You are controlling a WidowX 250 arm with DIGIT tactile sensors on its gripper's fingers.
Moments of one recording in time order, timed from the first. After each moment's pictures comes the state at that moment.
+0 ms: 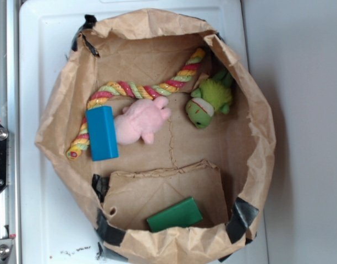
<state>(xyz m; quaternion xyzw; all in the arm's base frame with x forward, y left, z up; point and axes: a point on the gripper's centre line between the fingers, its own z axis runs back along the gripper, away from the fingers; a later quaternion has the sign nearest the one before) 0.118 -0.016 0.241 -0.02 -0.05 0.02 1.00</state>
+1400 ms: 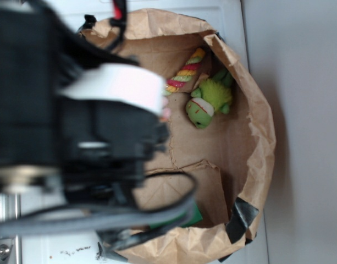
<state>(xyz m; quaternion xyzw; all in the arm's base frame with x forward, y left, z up) 0.254 0.000 0.194 -0.01 -0.11 0.15 0.98</state>
